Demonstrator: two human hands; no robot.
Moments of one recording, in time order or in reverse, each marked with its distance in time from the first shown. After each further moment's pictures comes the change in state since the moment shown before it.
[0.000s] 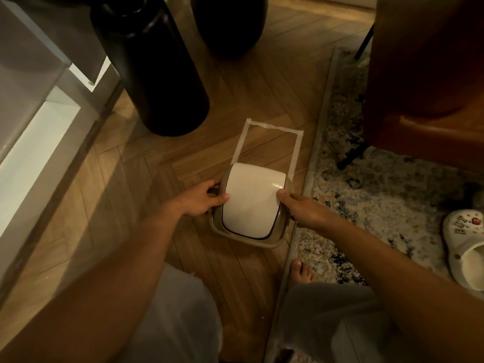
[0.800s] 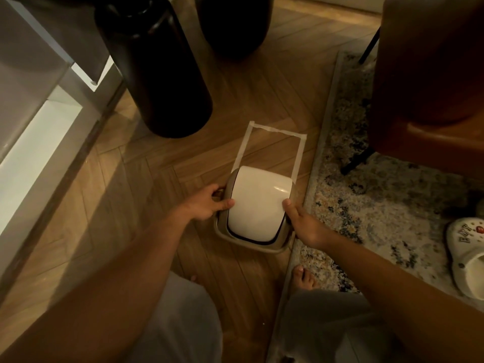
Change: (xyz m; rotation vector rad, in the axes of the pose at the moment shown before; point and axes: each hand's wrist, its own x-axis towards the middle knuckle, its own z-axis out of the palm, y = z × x) left_hand 0.010 0.000 0.004 -0.023 0.038 -0.039; right_hand 0.018 0.029 0.016 0.019 -0.025 -0.187
